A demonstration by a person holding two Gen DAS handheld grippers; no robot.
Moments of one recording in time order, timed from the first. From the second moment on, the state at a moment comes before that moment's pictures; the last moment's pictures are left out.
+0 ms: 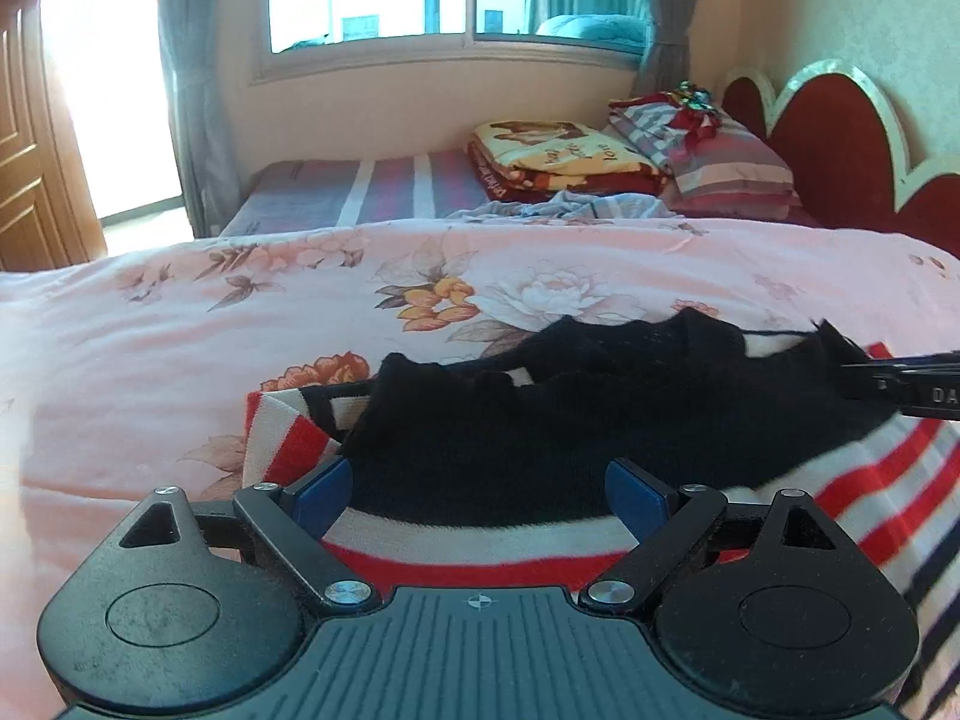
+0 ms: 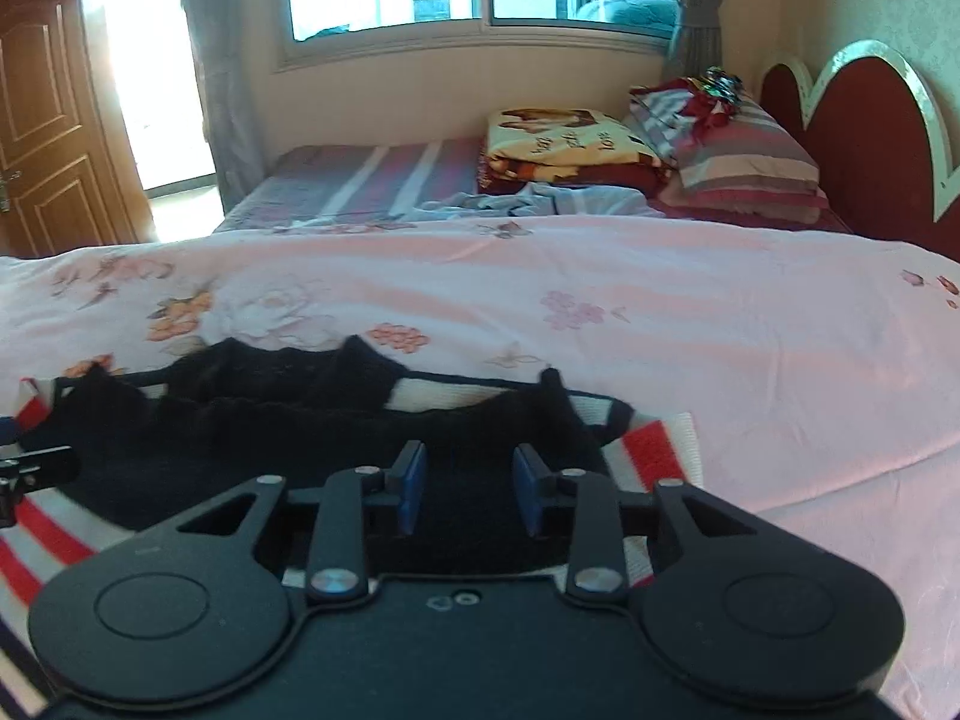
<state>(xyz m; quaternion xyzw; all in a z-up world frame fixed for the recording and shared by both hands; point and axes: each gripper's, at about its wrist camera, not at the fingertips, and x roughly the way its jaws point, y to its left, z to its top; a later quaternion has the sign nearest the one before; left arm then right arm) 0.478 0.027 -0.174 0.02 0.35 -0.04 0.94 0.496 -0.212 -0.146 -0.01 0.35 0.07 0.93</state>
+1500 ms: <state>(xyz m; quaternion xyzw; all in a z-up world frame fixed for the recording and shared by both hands) 0.390 0.034 -0.201 0.06 0.40 -0.03 0.91 0.351 -0.198 -0.187 -0.05 0.37 -0.05 0.92</state>
